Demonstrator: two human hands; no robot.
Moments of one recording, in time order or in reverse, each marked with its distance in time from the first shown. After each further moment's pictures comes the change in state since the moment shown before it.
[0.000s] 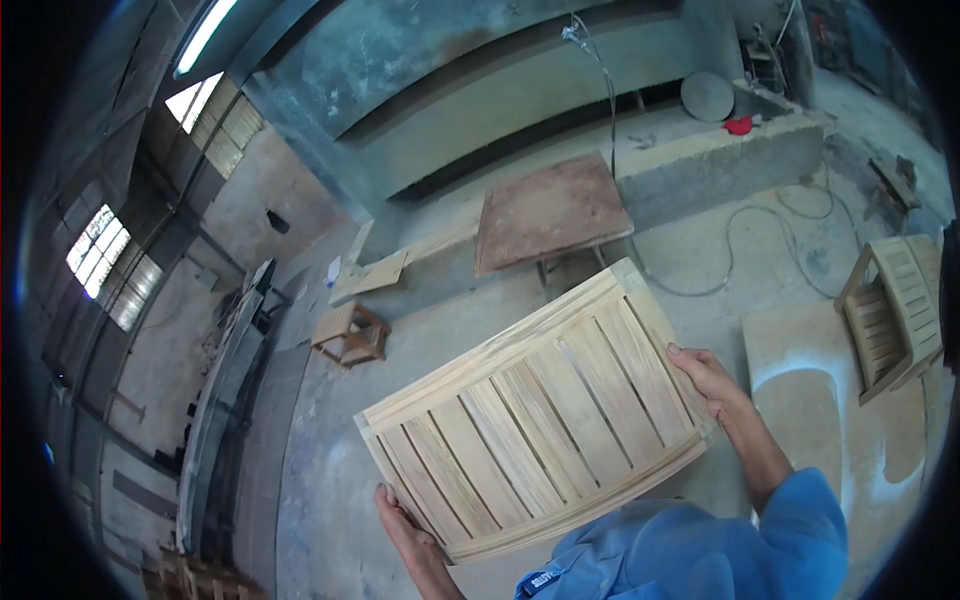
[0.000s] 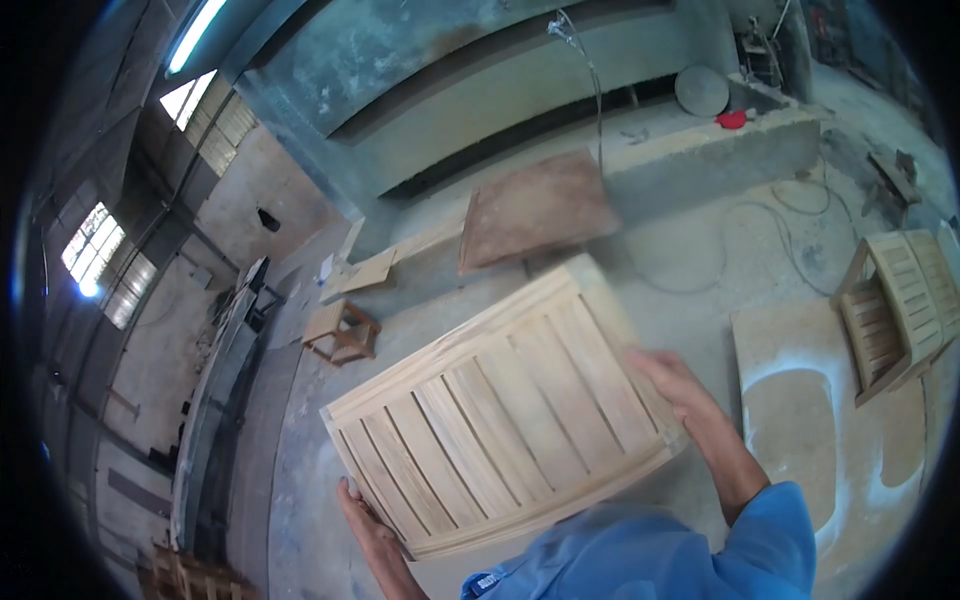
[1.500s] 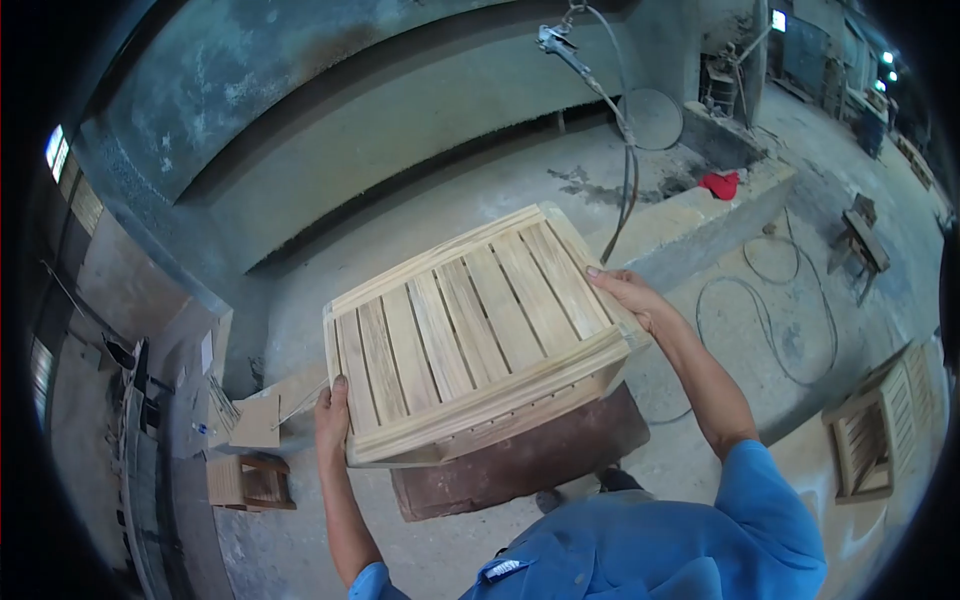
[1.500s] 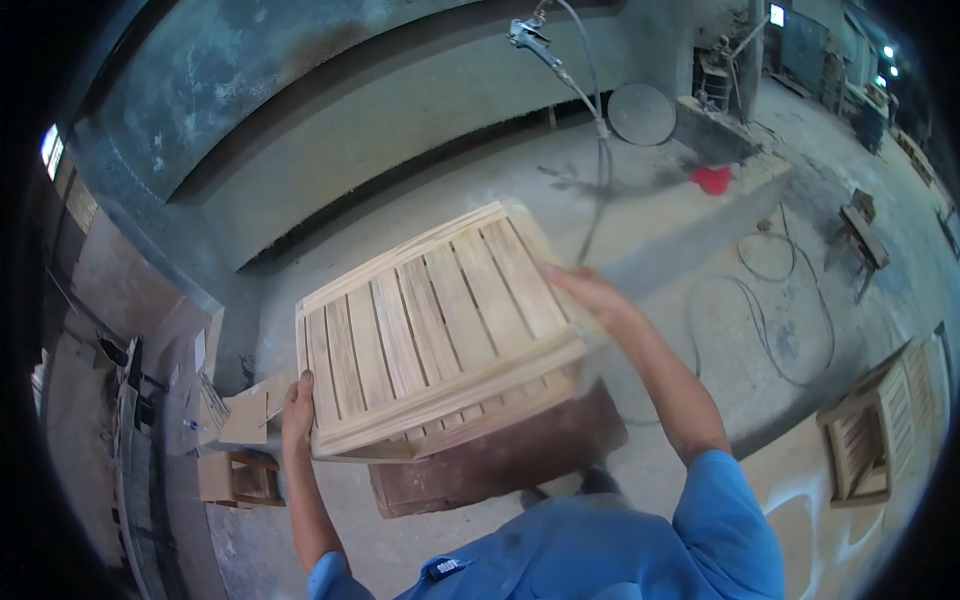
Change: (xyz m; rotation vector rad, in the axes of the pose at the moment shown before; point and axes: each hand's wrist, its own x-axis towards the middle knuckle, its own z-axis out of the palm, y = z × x) left_hand 0.640 -0.009 0.802 0.697 -0.642 0.263; right_hand 0.816 -0.309 -0.028 -0.038 0.069 -0.078
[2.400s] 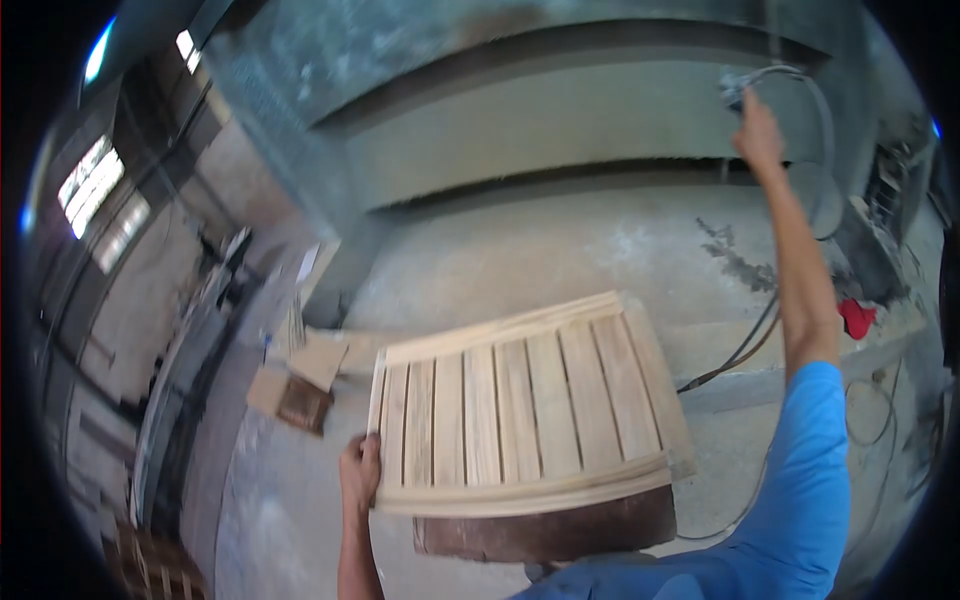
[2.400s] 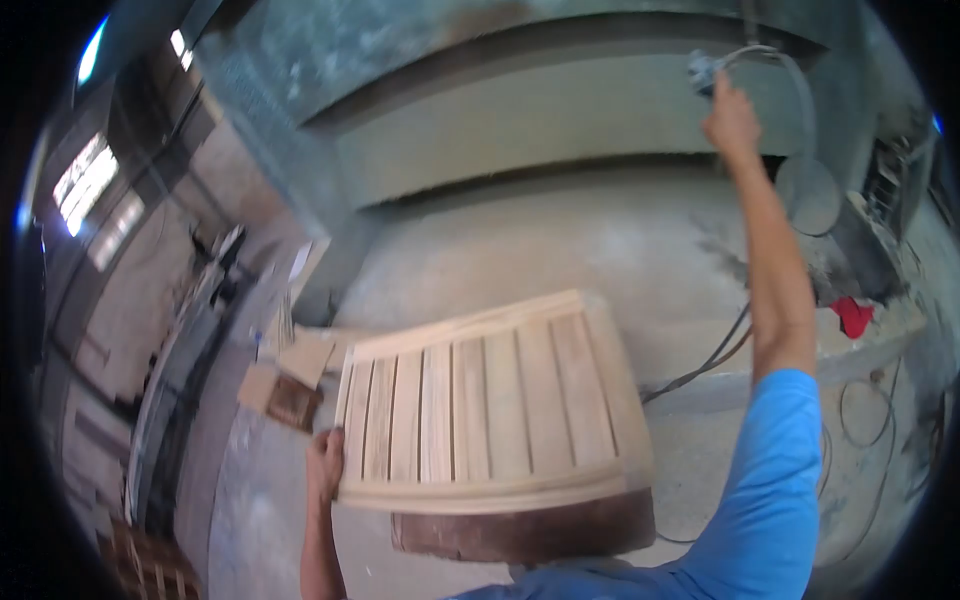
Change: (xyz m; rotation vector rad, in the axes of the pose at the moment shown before) left_hand -0.058 0.035 0.052 0.415 0.504 -0.035; right_hand 0.368 -0.327 -0.074 -1.398 0.890 -0.949
